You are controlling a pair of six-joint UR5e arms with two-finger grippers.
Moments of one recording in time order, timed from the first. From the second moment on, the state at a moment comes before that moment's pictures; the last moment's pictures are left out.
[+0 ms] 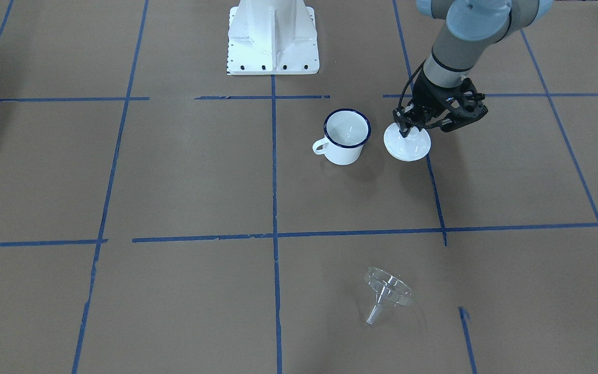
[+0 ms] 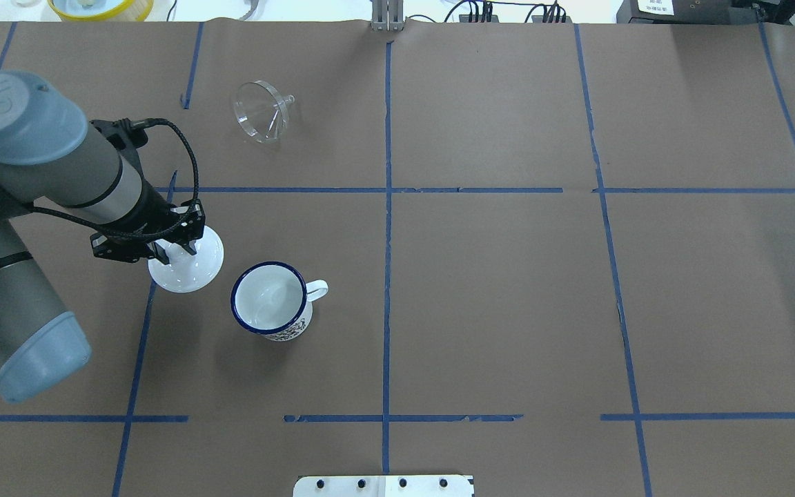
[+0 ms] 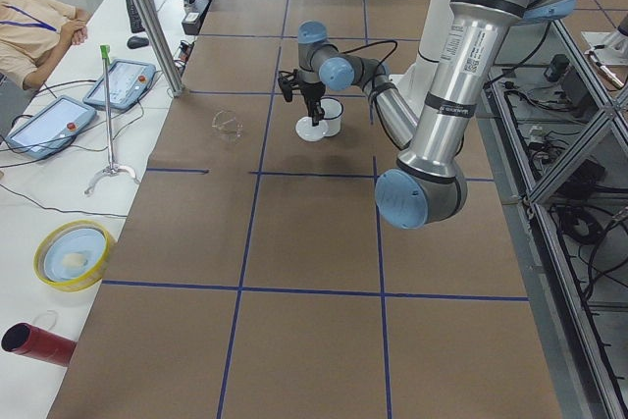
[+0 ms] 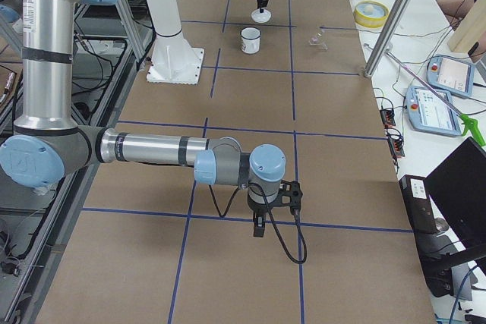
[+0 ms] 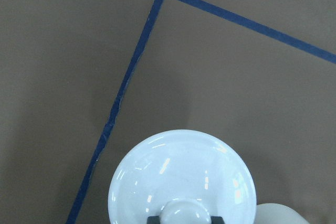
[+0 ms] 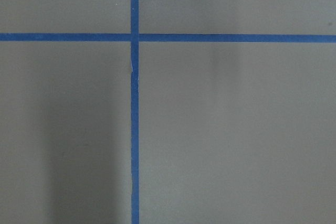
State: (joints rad) left arm -0.73 -1.97 -2.05 -1.34 -2.05 -1.41; right arm 1.57 -1.68 1.66 -1.57 2.29 0.01
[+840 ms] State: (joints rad) left arm -0.58 -2.16 -2.01 -1.19 -1.98 -1.59; right arm 1.57 -1.68 1.66 -1.57 2.29 0.01
